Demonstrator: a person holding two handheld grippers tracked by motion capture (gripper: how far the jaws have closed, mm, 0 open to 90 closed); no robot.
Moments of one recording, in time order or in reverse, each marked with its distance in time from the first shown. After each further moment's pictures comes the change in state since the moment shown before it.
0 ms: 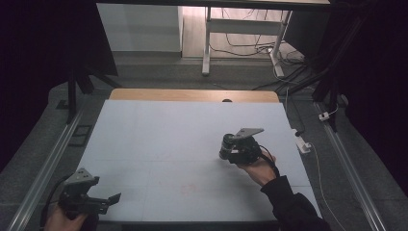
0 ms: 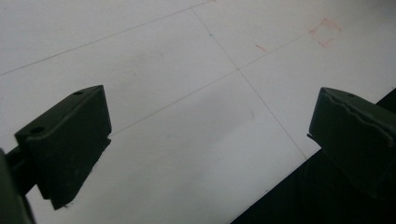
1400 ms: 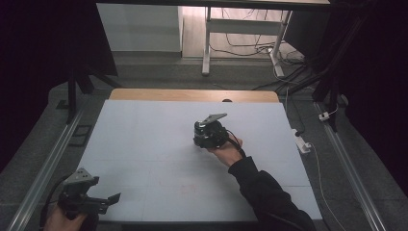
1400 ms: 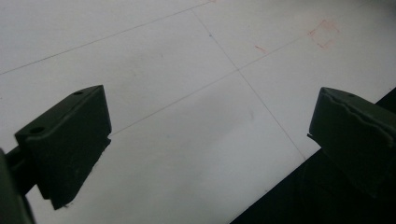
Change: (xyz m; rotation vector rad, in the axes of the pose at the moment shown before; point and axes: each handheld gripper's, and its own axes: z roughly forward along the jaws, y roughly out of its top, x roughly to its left) left arm 0.001 0.000 -0.001 -0.003 -0.005 -0.005; right arm 0.014 0.063 0.089 0.024 -0.006 -0.009
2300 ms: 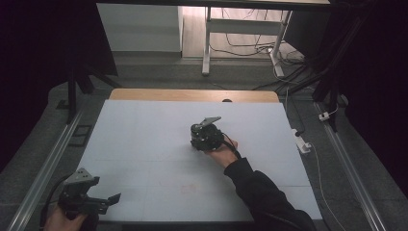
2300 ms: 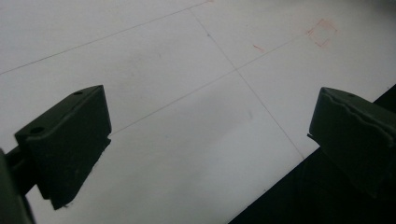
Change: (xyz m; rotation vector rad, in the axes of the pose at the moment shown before) left arm -0.001 0.000 0.000 0.002 -0.007 0.005; right arm 0.005 -0.007 0.022 0.023 -0.009 -0.020
